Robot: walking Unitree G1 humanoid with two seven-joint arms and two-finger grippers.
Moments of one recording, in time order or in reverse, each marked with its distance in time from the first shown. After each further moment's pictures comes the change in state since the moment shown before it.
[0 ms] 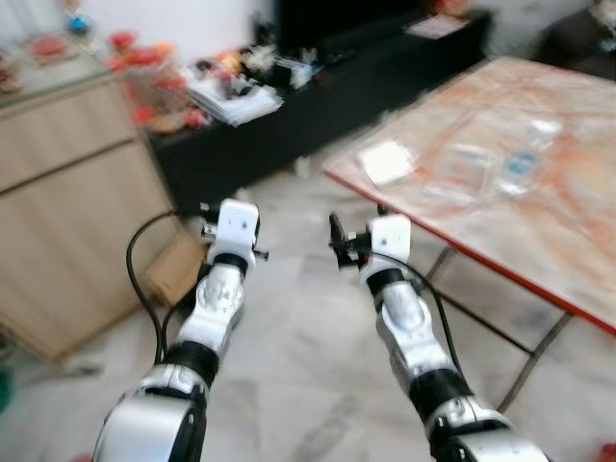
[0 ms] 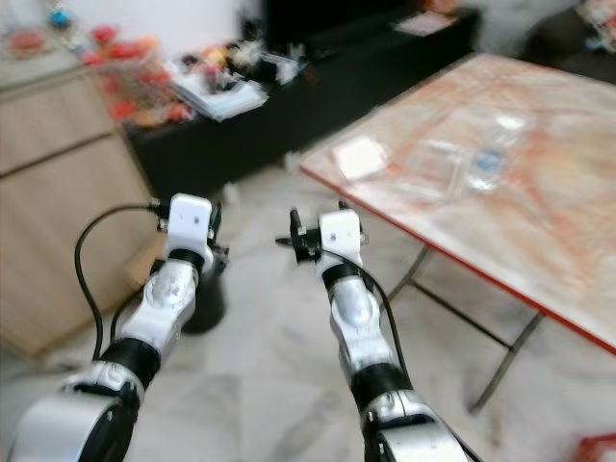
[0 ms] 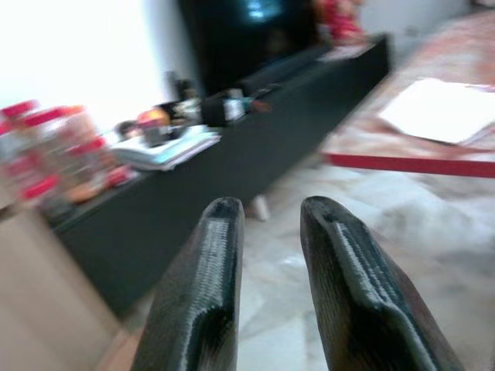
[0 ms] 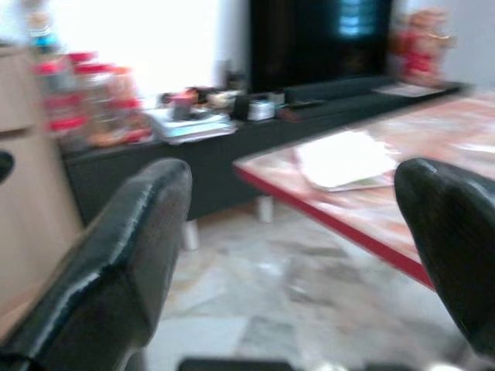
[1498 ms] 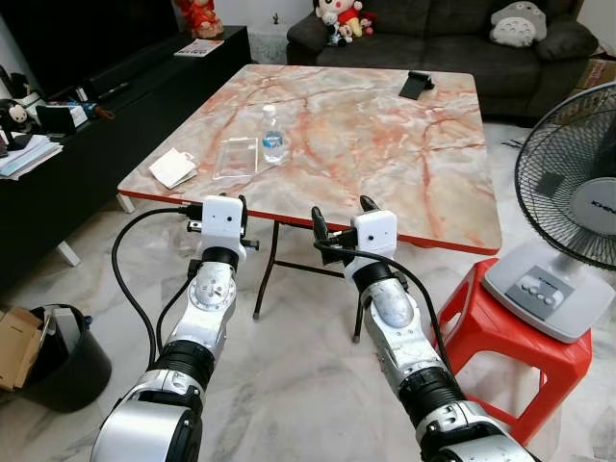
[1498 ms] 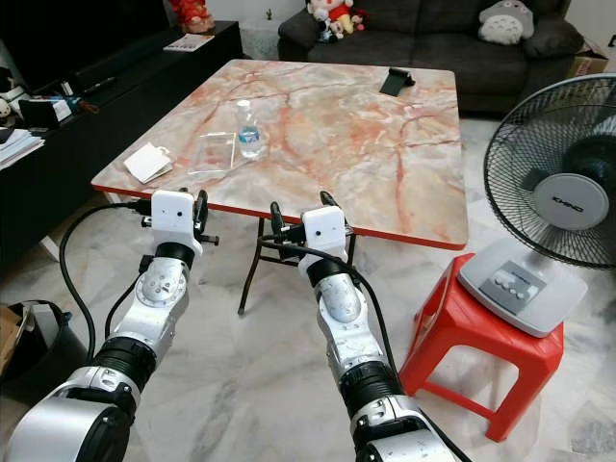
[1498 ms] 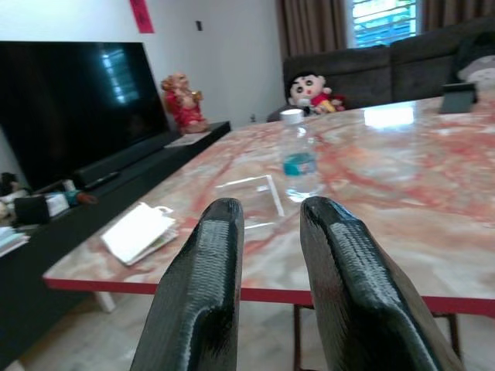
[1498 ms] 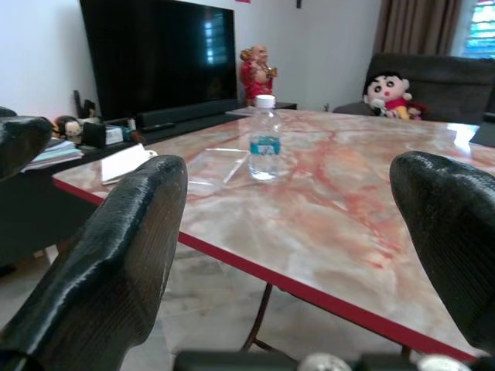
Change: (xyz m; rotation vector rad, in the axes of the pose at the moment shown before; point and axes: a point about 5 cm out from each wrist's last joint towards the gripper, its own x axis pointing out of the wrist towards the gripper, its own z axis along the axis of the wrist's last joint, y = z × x) left arm 0.003 0.009 0.016 -0.056 -0.085 0.082; right arm 0.003 0.014 0.014 0.001 -0.053 0.080
